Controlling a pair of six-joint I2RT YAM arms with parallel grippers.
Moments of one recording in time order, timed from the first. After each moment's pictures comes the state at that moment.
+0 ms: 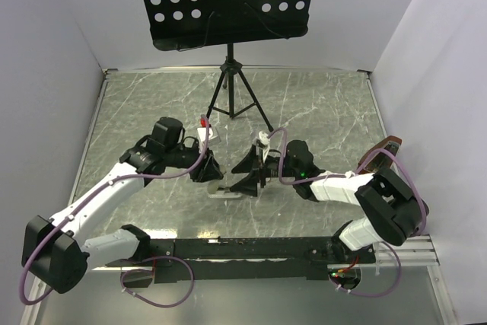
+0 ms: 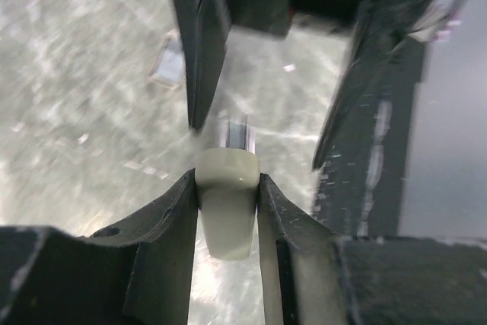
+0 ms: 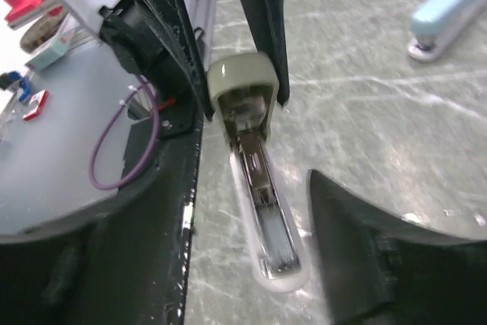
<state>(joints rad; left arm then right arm) -0.51 1.10 0.84 -0.40 0.79 0.20 0.68 1.44 0.48 0.90 -0.89 0.34</state>
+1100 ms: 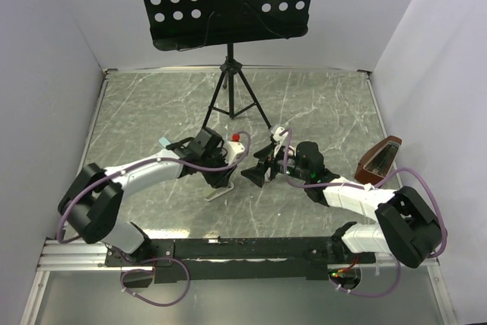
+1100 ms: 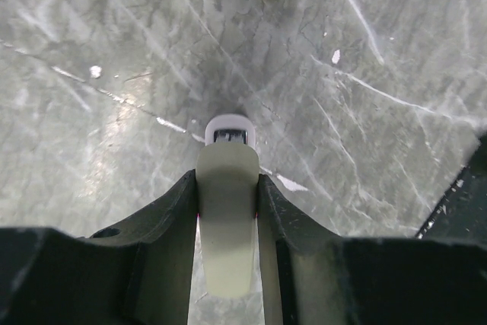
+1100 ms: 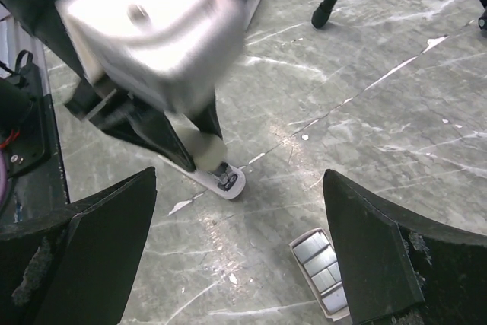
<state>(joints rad) -0.71 1.47 0.88 -0.39 0.32 0.20 0.60 1.25 0.42 0.64 -0.51 0.18</state>
